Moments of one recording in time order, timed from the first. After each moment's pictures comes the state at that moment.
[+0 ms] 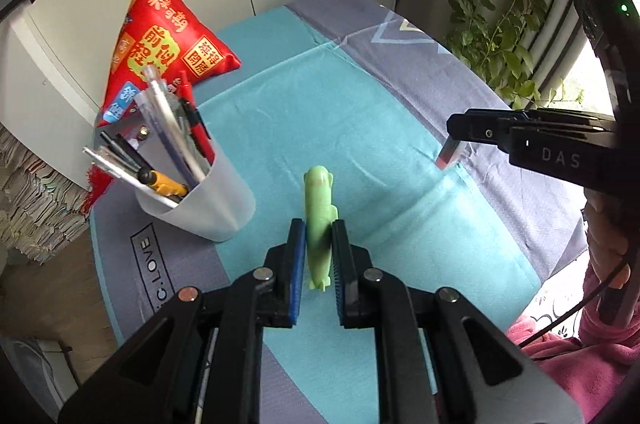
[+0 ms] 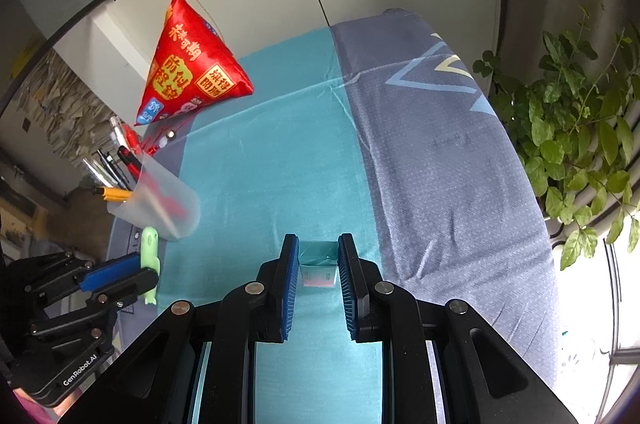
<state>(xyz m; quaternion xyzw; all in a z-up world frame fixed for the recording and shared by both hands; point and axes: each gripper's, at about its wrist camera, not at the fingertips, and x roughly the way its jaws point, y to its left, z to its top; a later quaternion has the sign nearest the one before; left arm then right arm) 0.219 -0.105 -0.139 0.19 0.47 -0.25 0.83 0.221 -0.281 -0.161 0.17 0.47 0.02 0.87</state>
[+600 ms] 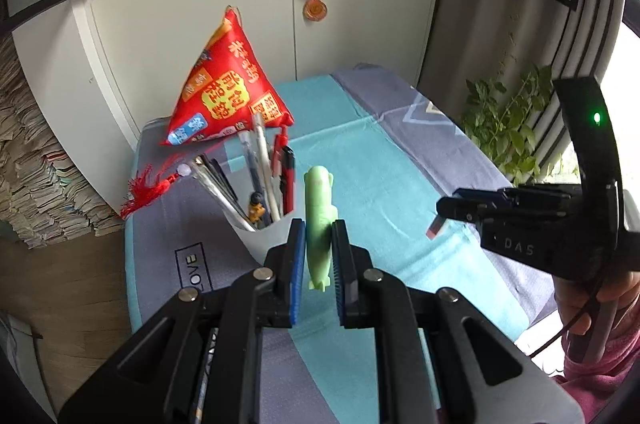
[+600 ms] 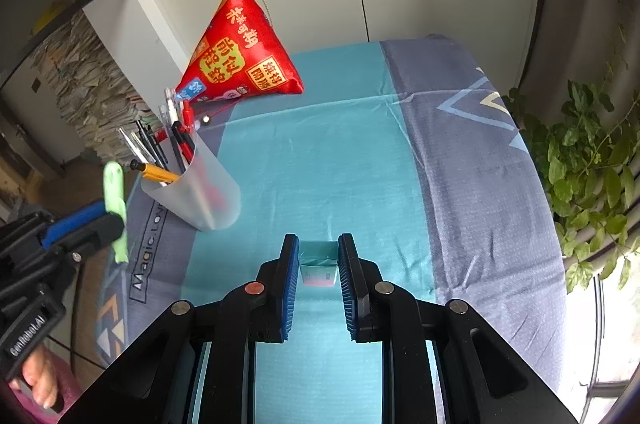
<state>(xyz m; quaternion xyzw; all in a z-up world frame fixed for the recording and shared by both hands) 0.218 -0.039 -0.088 0.10 0.38 -0.23 0.89 0.220 -0.223 -0.141 0.10 0.46 0.04 0.88</state>
